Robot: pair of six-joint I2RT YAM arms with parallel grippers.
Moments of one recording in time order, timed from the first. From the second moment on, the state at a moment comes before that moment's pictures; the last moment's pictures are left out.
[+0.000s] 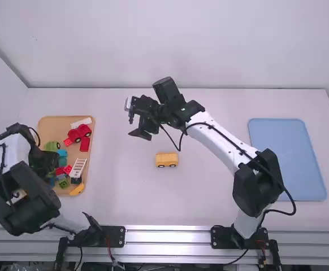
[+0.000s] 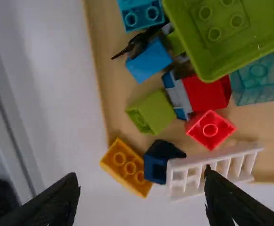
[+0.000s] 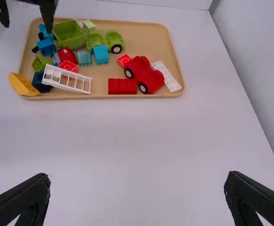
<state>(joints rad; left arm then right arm) 0.72 1.61 1.14 -1.12 -0.08 -0.86 0.65 1.84 1.57 -0.46 -0.61 -0.68</state>
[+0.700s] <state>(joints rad) 0.72 1.04 0.59 -0.83 0.04 -0.90 0.65 1.84 1.57 -0.48 -0.61 -0.71</state>
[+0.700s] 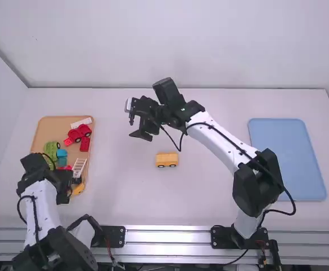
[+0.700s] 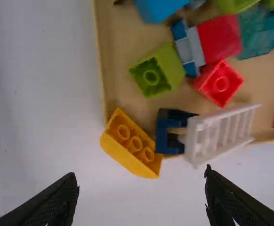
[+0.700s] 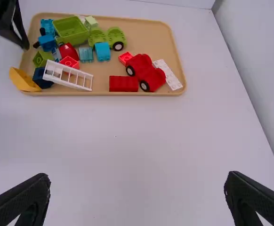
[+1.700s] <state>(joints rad) 0.72 1.43 0.61 -0.71 0.10 -0.92 0.65 1.85 1.57 -0.49 -0.58 -0.71</state>
